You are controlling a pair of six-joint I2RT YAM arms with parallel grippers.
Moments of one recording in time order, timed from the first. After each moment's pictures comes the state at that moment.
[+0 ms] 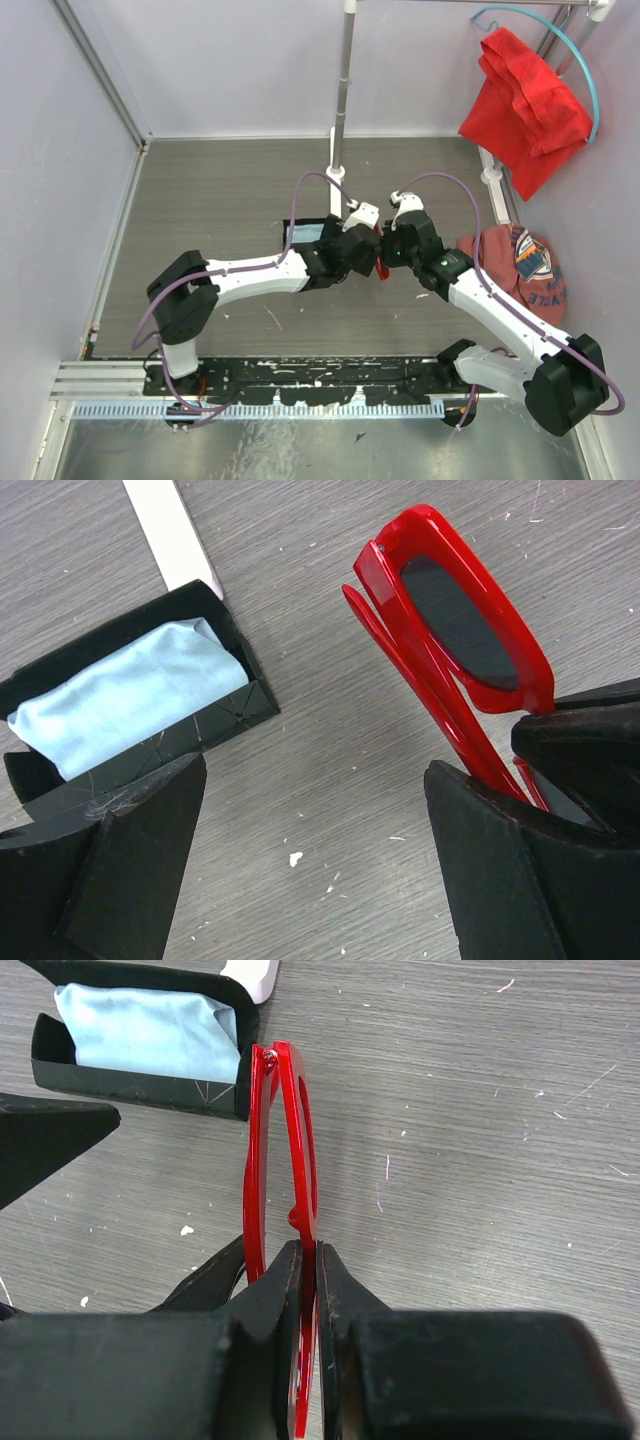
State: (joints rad) left arm -1.12 1.83 1.31 -0.18 -0.57 -0.36; right arm 0.53 1.06 0.74 -0.34 0.12 0.35
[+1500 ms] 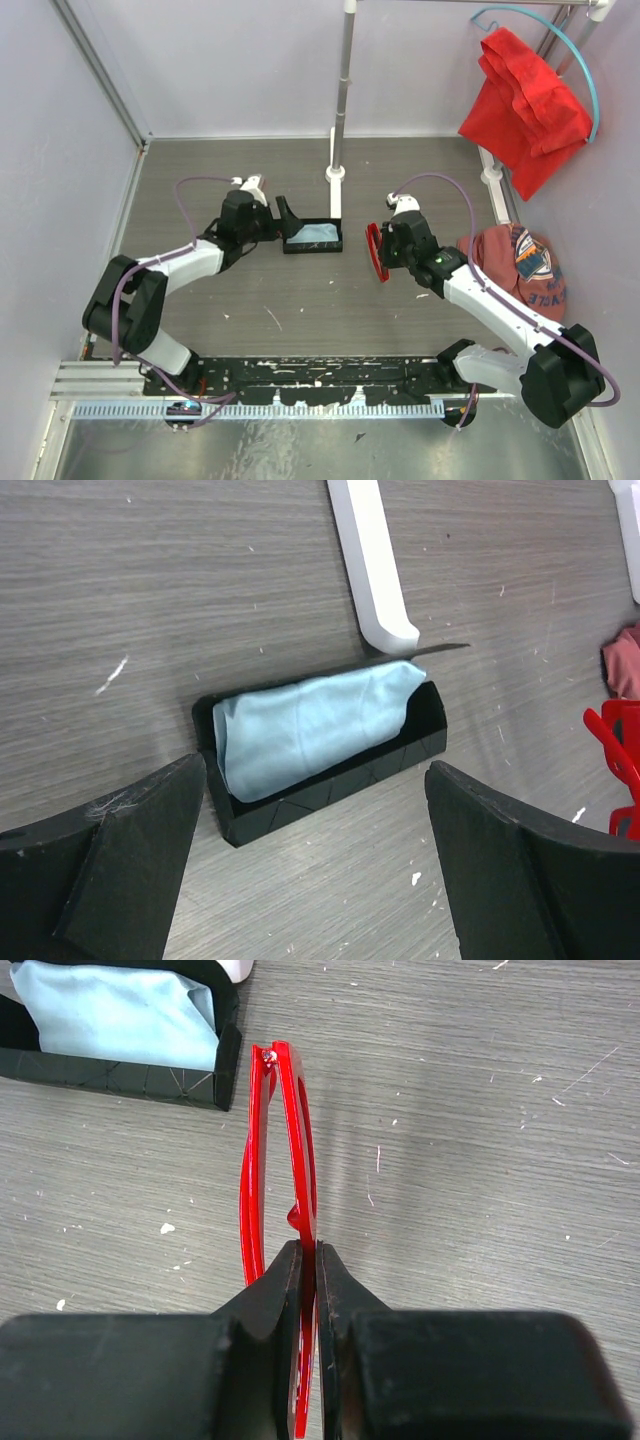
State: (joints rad) left arm -0.46 1.55 0.80 0.26 0.14 -0.54; right arm 0.54 1.11 0.74 -0.34 0.15 0.35
